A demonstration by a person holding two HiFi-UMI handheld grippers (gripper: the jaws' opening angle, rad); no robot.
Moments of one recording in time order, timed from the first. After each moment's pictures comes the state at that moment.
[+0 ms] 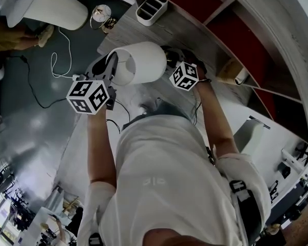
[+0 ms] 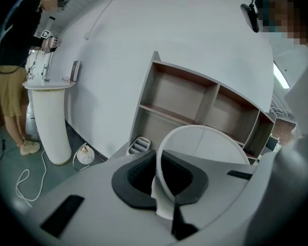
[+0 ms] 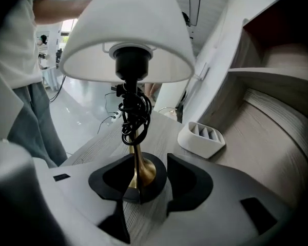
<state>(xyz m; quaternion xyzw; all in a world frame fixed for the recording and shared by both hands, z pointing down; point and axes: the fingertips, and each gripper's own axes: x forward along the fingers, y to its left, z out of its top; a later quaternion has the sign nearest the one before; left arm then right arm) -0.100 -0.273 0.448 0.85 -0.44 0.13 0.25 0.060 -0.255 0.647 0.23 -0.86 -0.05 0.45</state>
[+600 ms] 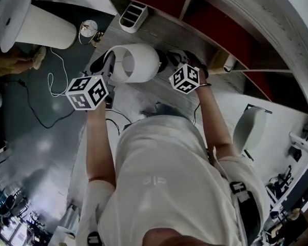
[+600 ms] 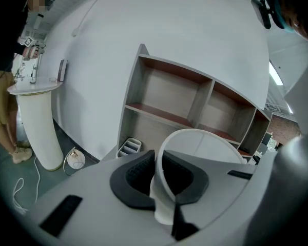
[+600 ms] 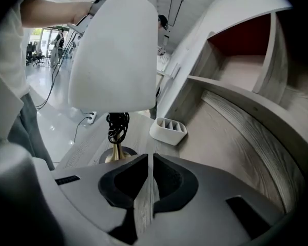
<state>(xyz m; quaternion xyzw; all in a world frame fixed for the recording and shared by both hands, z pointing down) -0.053 -0.287 0.432 0.87 -0.40 0.15 0.24 0.129 -0.248 0.588 0.38 -0.81 -0.04 0.44</state>
